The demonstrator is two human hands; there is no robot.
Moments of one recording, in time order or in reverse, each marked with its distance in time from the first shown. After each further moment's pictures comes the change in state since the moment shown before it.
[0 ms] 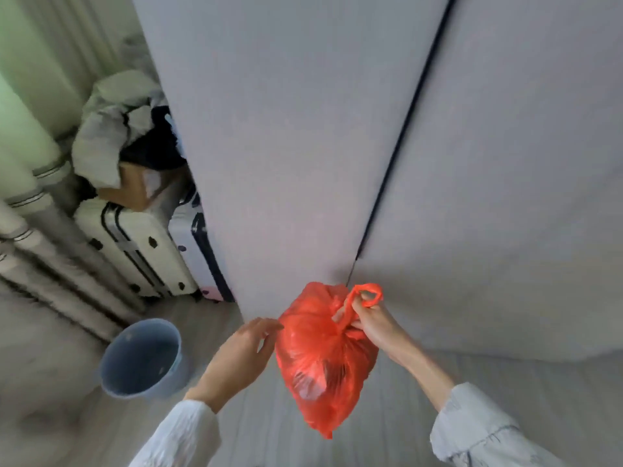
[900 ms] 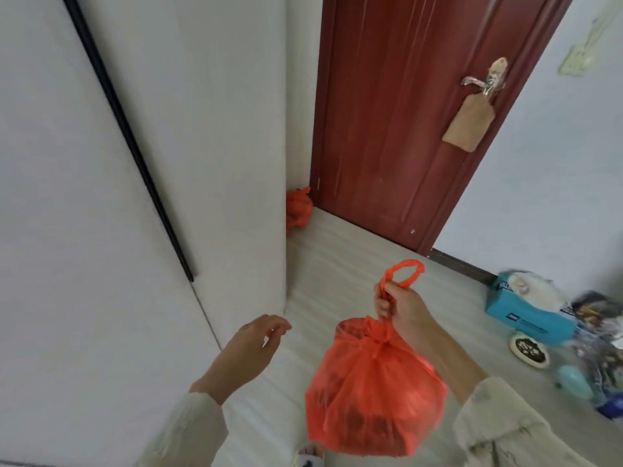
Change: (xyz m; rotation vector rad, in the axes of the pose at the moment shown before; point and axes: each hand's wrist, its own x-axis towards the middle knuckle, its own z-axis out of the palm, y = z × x) left_hand 0.115 0.674 0.544 -0.035 -0.736 0.863; right_hand -0.333 0.242 -0.740 0.861 1.153 0.044
